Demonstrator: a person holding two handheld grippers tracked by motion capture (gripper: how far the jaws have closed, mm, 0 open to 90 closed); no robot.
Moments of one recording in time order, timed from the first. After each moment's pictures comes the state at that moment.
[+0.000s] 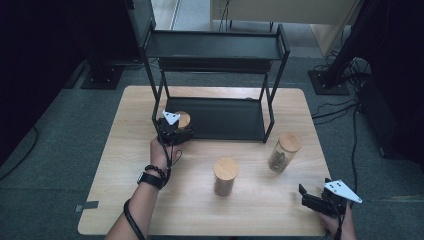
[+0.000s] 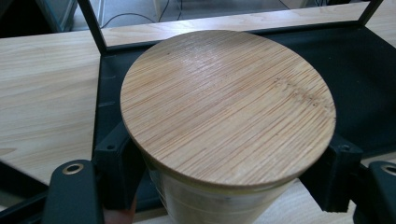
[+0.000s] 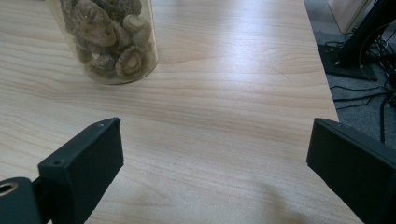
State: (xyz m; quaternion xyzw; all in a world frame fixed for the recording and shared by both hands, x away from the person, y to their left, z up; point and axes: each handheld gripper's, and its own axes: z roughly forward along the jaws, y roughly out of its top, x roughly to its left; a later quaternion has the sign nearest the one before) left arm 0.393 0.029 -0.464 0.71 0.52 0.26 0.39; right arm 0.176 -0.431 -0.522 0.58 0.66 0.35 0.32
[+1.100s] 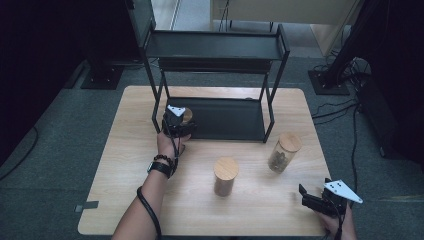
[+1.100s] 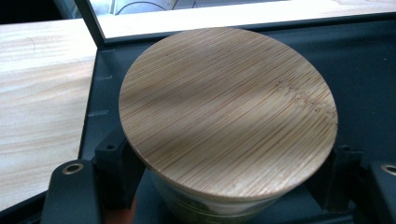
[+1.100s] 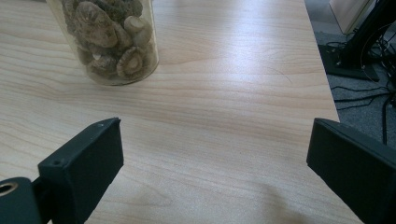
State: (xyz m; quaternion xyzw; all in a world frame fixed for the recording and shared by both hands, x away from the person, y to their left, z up) left arm 0.432 0.016 -0.487 0.71 0.54 0.27 0.36; right arm 0.176 -0.431 -0.522 0.58 0.66 0.35 0.32
